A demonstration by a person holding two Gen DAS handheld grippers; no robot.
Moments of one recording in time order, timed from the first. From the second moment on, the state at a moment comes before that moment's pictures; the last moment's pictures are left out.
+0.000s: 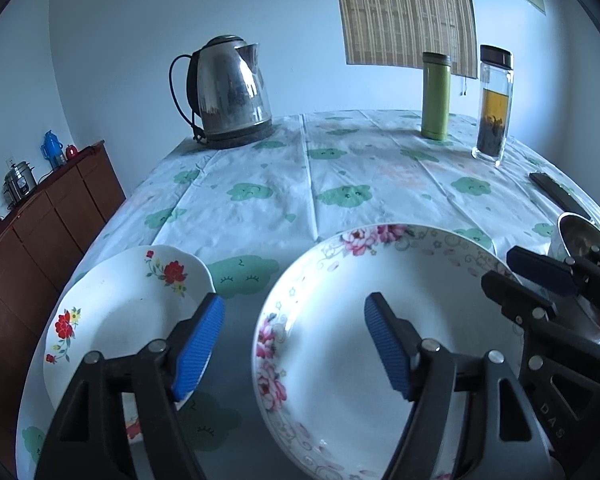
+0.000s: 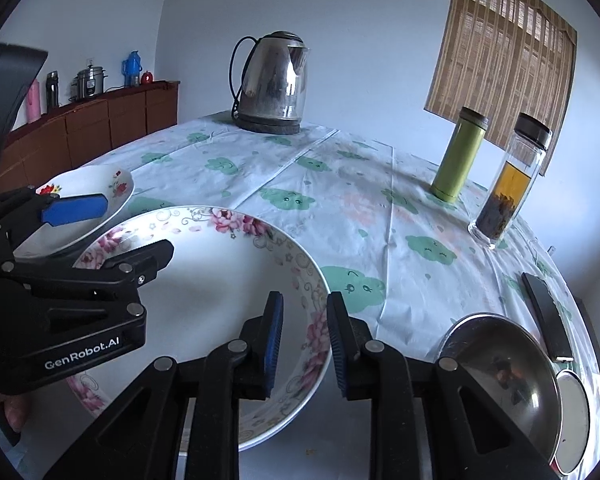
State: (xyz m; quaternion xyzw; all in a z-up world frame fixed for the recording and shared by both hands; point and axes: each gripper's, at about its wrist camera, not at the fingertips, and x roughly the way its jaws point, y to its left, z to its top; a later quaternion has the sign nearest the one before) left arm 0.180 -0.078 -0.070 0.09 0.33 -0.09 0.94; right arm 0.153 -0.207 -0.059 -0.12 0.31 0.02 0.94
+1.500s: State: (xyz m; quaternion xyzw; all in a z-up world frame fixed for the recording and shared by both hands) left arm 0.167 -0.046 -0.043 0.05 0.30 -0.03 0.95; right arm 0.135 -0.207 -0.031 -0.07 0.23 0.03 0.97
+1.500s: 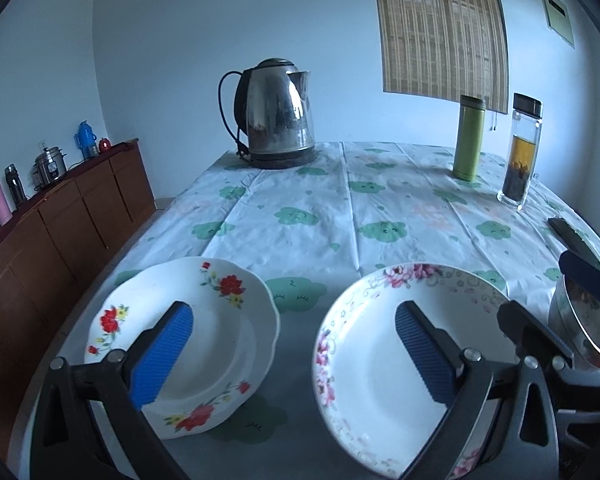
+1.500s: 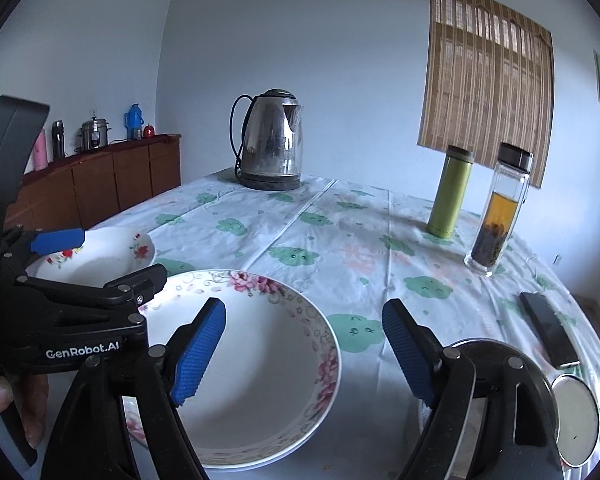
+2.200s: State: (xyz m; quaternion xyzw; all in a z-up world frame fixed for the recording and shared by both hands) left arm 0.204 0.074 -0.024 0.05 0.30 0.09 0.95; right arm 0.156 -0.154 -0.020 -0.04 0.28 0.13 0.95
